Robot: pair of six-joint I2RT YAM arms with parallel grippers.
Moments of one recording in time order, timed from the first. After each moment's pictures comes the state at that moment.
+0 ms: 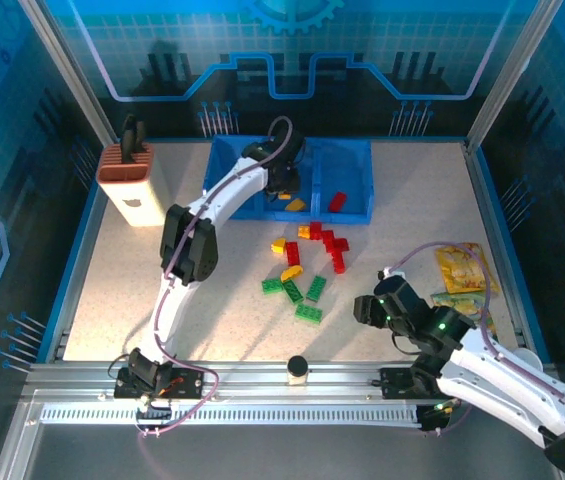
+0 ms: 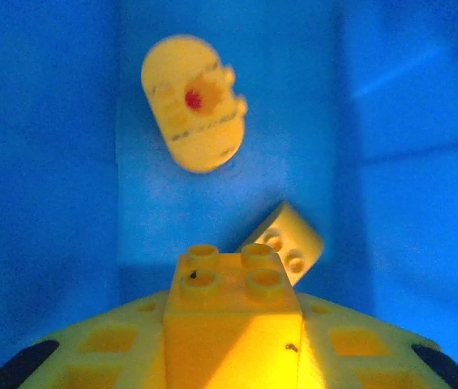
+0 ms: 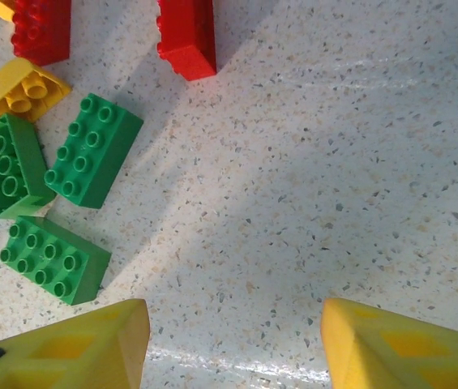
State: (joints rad) left arm -0.49 2.37 2.24 -0.98 -0.12 -0.53; right arm 0.77 0.61 0.43 -0.74 0.19 0.77
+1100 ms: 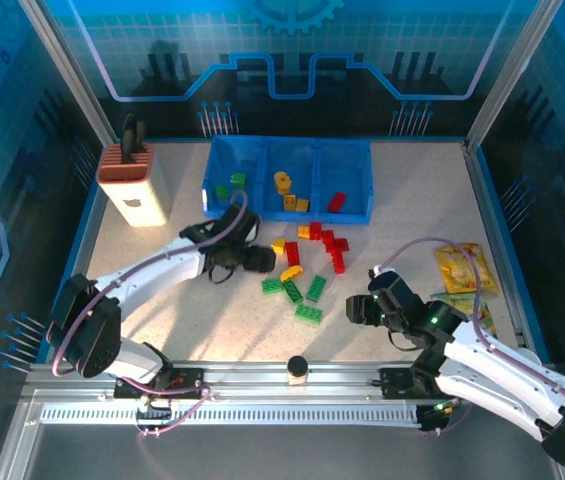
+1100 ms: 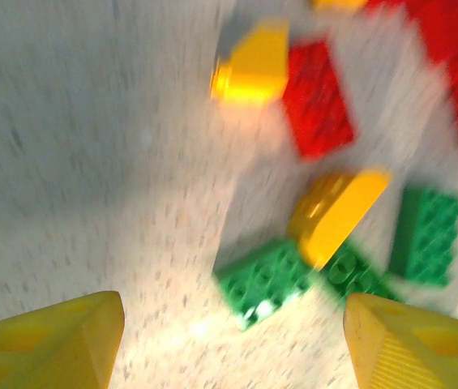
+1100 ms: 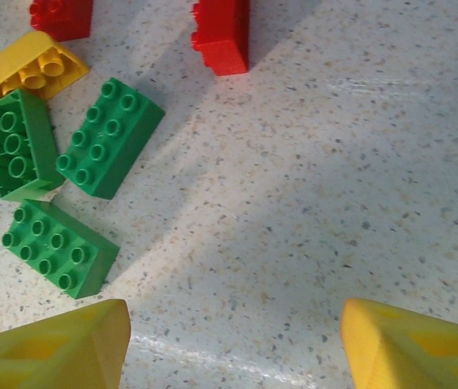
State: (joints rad) left arm -0.59 1.45 0.96 -0.61 0.06 -0.47; right arm 0.77 0.71 0.44 -0.67 0.15 0.67
